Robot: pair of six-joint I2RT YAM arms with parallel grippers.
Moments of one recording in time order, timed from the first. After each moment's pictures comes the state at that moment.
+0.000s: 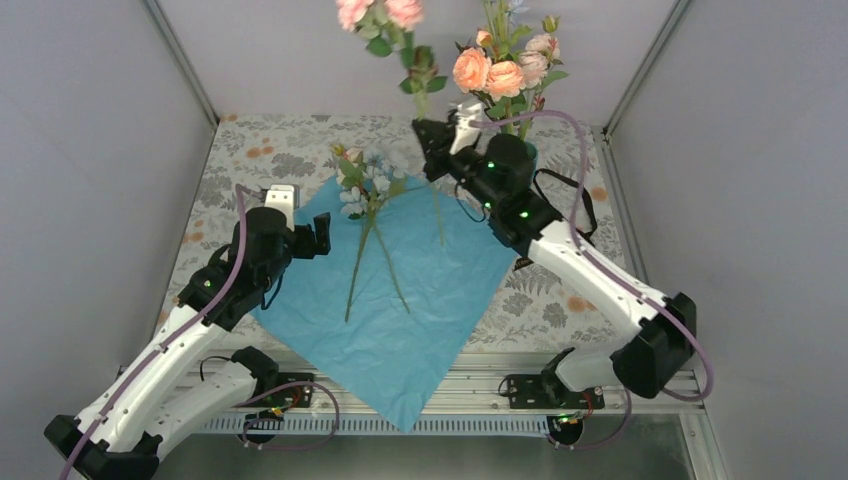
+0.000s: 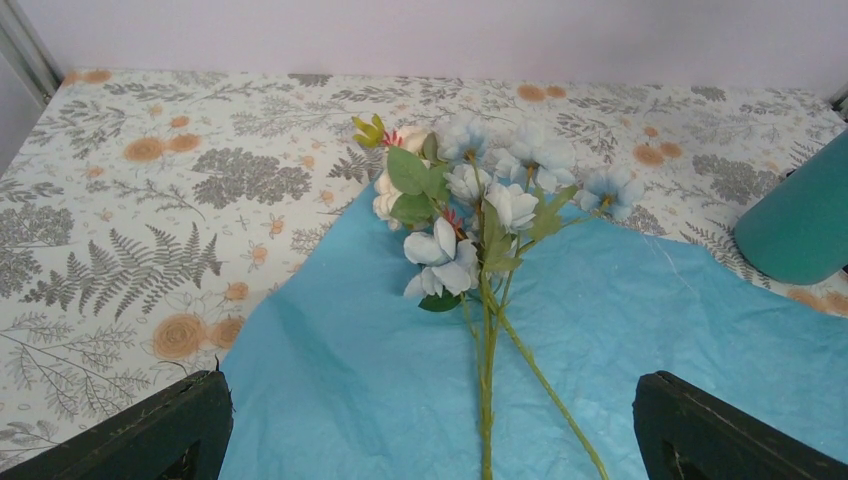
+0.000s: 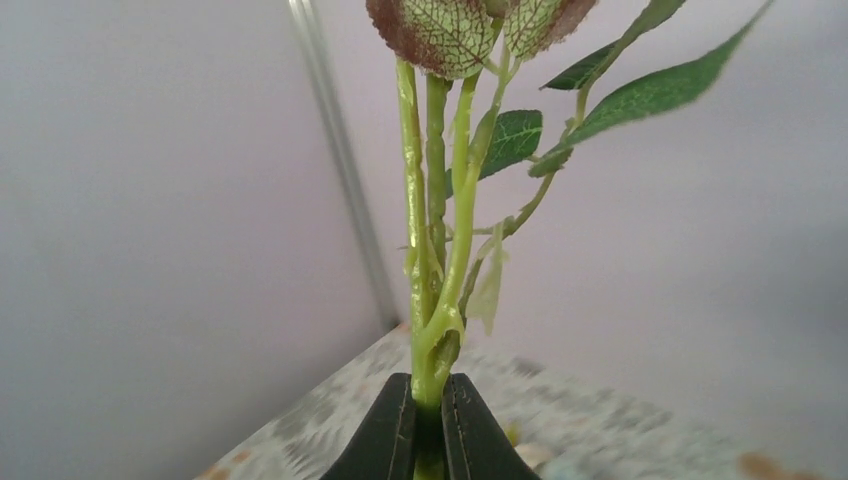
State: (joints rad) left arm -0.55 0.77 0.86 -0.59 -0.33 -0.33; right arm 0.70 1.39 1.25 0.20 -0.08 0.23
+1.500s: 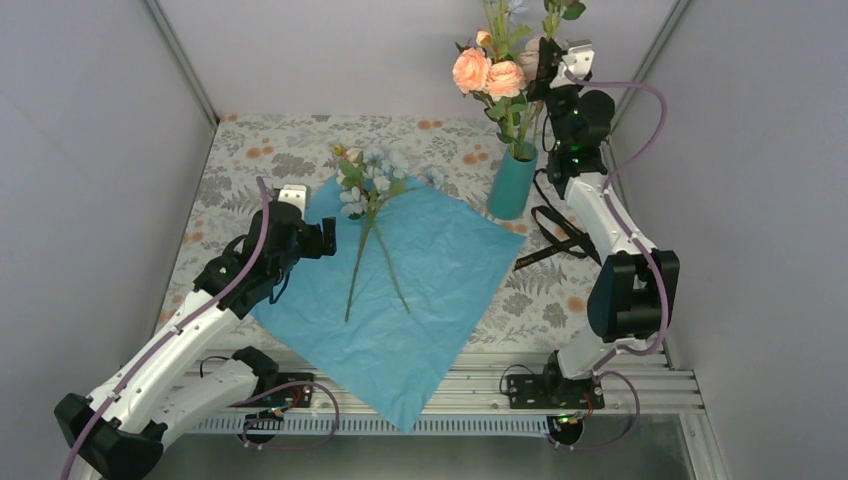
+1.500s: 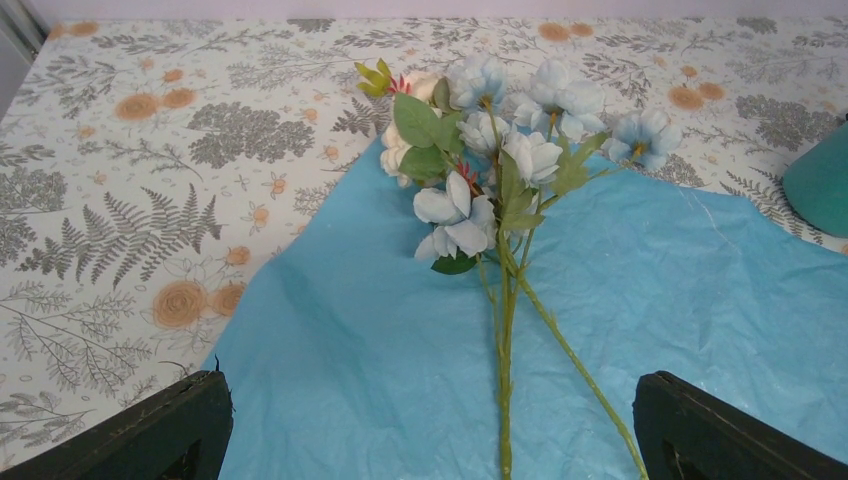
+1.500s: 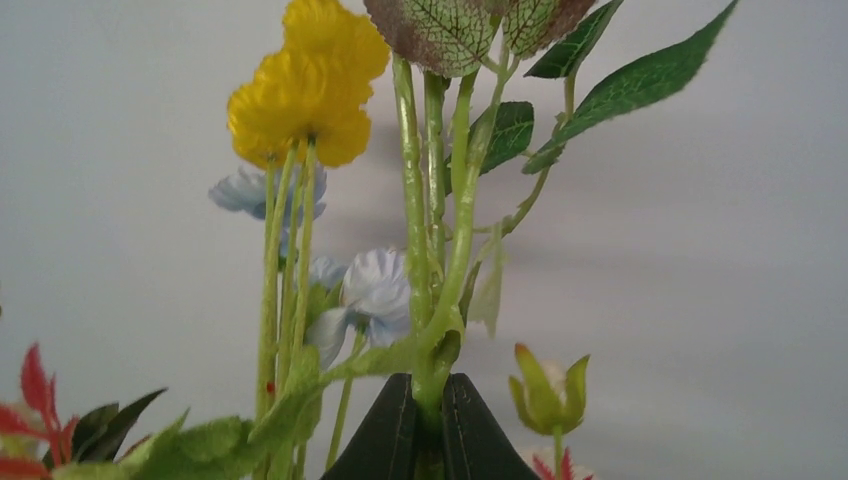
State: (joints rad) left arm -0.55 0.86 0.86 -0.60 -0.33 -0.33; right arm 0.10 1.63 1.40 0.65 -0.13 -0.03
